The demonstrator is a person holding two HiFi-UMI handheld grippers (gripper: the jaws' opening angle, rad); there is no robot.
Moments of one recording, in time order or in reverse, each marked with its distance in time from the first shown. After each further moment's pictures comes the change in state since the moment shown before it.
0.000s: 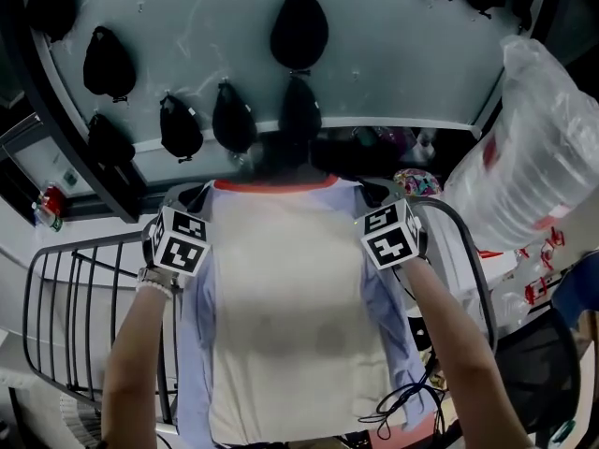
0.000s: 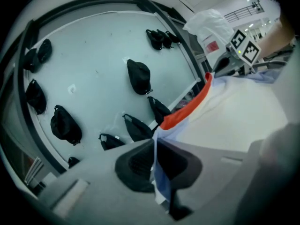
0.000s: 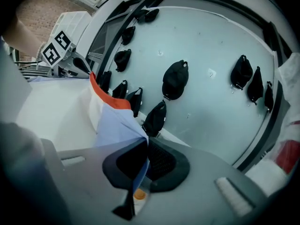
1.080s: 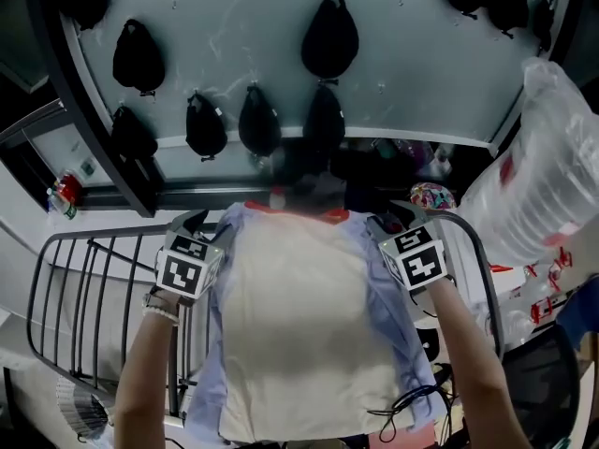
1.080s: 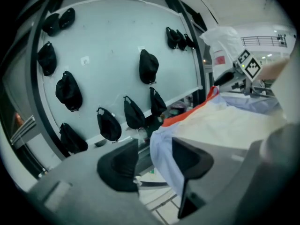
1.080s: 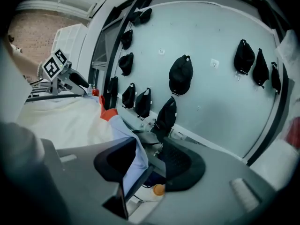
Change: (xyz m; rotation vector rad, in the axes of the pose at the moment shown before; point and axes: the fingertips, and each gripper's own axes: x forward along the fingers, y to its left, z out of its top) left arm -0.044 -0.019 -0.052 -0.258 0.053 -0.094; right arm -0.021 0.030 -0.008 0.099 0.001 0.147
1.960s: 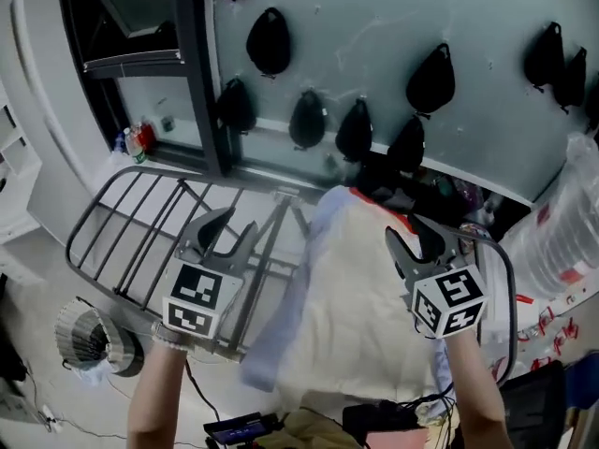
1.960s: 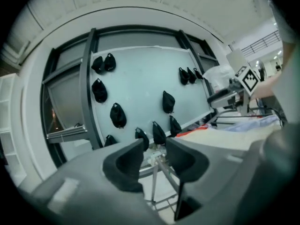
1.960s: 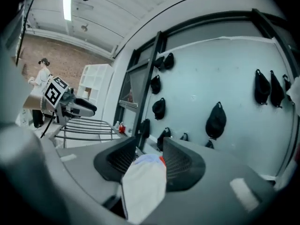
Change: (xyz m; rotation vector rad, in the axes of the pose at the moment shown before) left arm -0.281 0.017 -0.013 -0.048 -0.312 0.250; right arm -0.141 0.195 0.150 0.002 -0.419 0.226
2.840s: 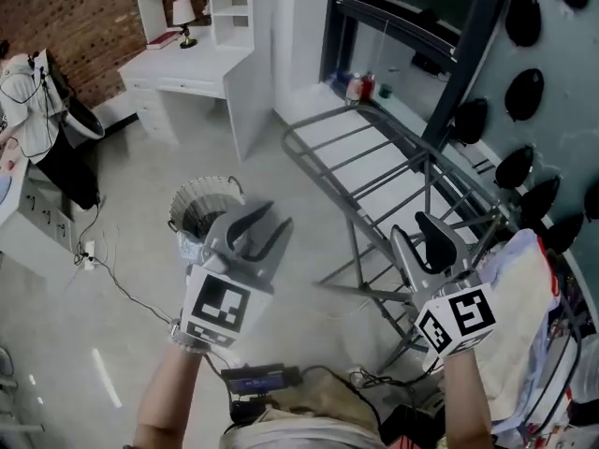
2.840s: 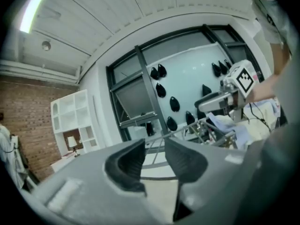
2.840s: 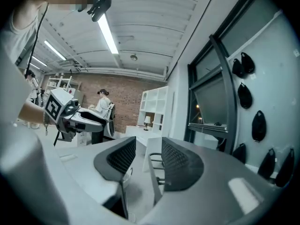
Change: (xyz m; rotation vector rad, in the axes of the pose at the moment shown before) left arm -0.495 0.129 -0.122 -0.032 0.113 0.542; right arm 0.001 0.529 0.137 -0.050 -0.274 0.709
